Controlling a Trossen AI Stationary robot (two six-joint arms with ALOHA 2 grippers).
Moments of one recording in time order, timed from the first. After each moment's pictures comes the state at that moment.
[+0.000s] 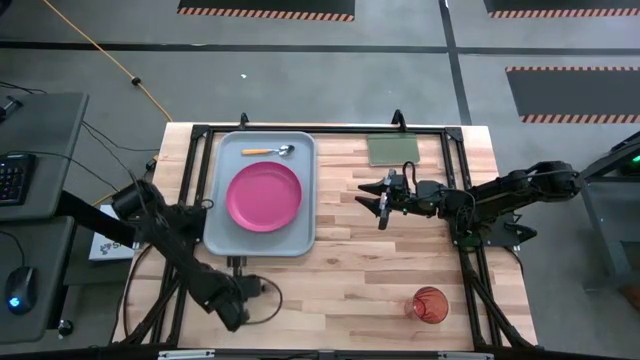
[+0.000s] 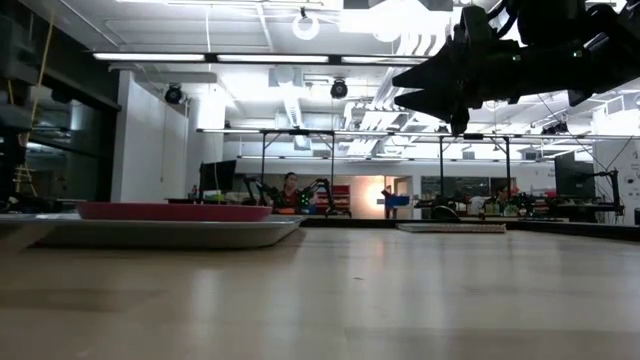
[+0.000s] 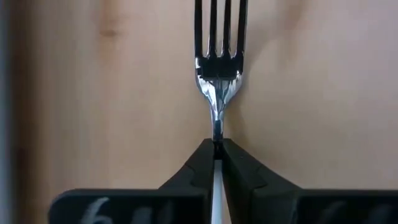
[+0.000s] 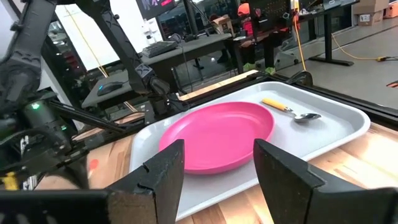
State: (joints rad) left arm -0.87 1.75 0.95 -0.69 -0.28 -0.90; right arm -0.01 1.25 0.31 0.90 0.20 0.29
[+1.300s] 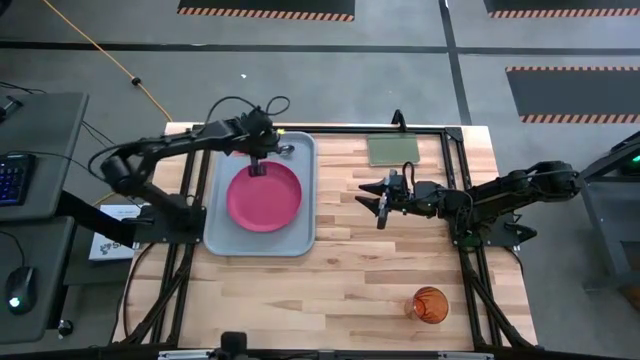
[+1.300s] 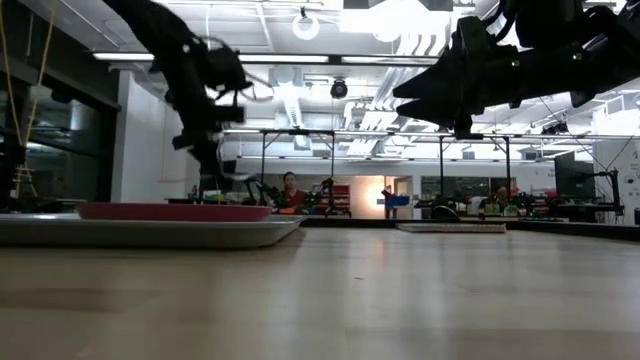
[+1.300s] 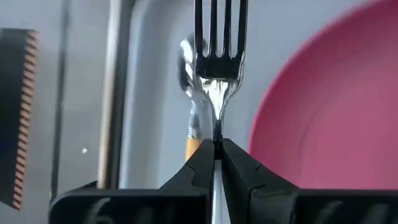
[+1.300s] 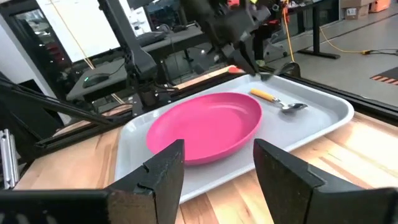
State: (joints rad) left arm 0.68 1.47 0.95 -0.56 -0.11 0.67; right arm -0.01 1.25 0.31 0.85 0.24 0.29
